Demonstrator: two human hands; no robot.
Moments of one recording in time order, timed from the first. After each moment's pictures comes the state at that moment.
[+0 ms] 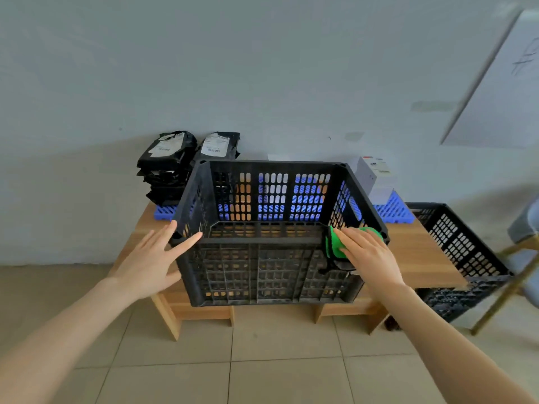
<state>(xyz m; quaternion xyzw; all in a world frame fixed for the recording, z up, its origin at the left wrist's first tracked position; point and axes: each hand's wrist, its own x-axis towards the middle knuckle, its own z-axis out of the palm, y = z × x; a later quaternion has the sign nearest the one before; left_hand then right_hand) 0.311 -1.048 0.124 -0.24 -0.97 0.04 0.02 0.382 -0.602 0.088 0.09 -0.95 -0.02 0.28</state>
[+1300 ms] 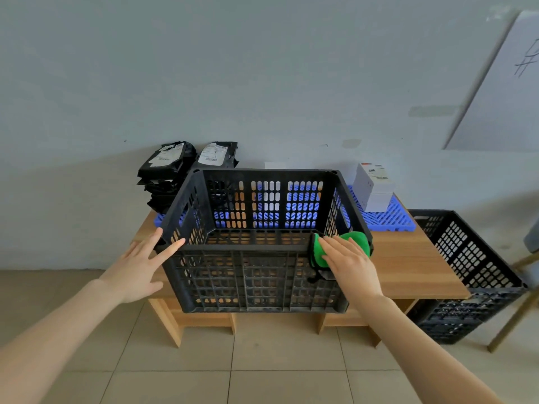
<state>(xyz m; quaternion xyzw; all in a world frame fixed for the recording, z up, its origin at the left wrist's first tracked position) 0.319 -1.031 0.134 -0.16 -0.98 0.06 -0.08 0.385 -0.606 0.090 0.08 -0.94 0.08 0.31</state>
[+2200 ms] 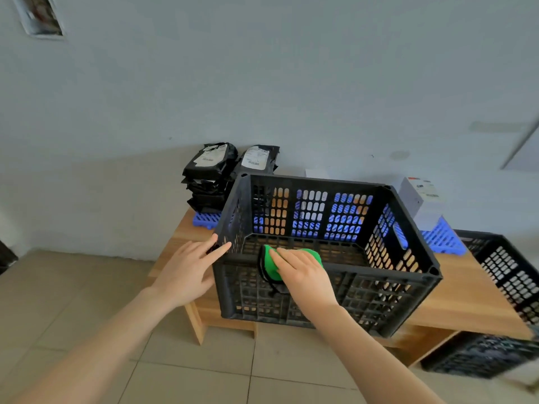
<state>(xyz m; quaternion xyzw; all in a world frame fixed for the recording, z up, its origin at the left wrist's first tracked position) 0.301 -1.067 0.115 -0.25 -0.96 -0.07 0.07 0.324 -0.788 0.084 0.23 -0.94 0.09 0.25</state>
